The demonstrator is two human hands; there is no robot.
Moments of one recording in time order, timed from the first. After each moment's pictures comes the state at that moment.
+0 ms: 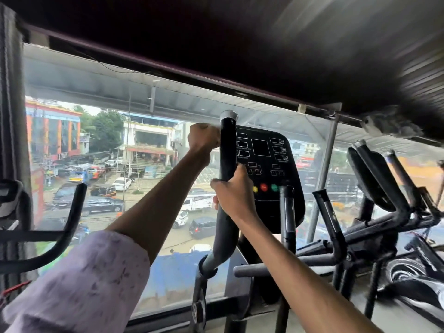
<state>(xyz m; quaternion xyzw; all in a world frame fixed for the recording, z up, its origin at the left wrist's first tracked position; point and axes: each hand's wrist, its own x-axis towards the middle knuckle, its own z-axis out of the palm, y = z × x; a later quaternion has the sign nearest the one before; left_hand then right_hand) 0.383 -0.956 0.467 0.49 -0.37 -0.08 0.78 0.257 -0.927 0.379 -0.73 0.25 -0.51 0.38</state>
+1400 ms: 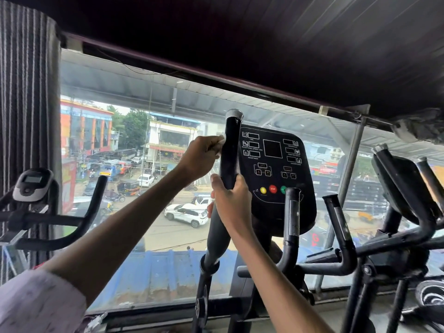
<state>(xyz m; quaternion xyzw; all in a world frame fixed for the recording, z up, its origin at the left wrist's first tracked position) 0.391 -0.919 0.415 0.56 -0.57 0.06 0.60 0.246 -0.922 0.358 -0.69 0.18 -0.51 0.48</state>
